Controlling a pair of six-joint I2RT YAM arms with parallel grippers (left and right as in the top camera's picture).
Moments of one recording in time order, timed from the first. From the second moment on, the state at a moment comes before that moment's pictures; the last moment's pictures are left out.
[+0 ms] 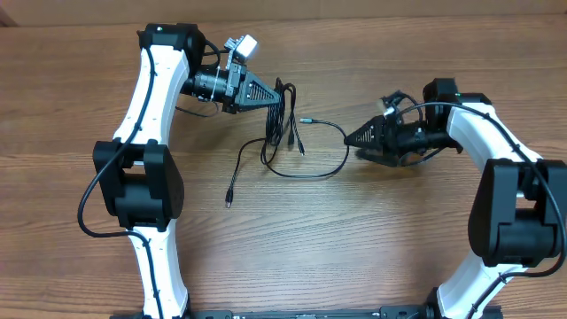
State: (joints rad) left arm -0.09 2.25 2.09 -1.61 1.33 0.39; right arm -0.03 1.94 1.30 -1.02 -1.19 -0.17
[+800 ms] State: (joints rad) left arm -0.15 2.25 2.09 -1.69 1.52 0.37; right arm 0.19 1.94 1.30 -0.11 -1.56 -0.11
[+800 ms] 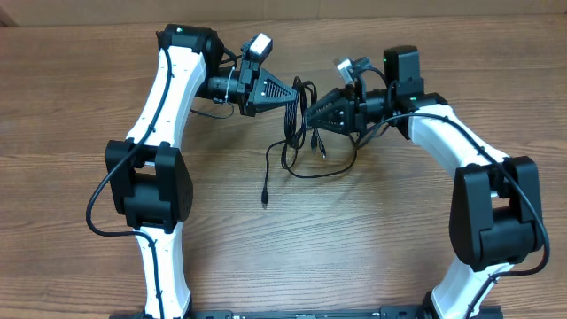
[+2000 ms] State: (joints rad) left arm -0.14 2.25 2.09 -1.69 1.53 0.36; right arm 0.26 1.94 1.30 -0.08 -1.54 0.02
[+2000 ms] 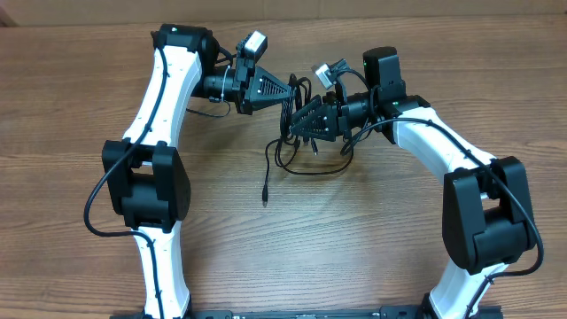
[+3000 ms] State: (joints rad) left arm -0.14 2.25 2.09 -1.69 1.54 0.13; right arm 0.27 1.94 1.30 -0.06 -1.55 0.01
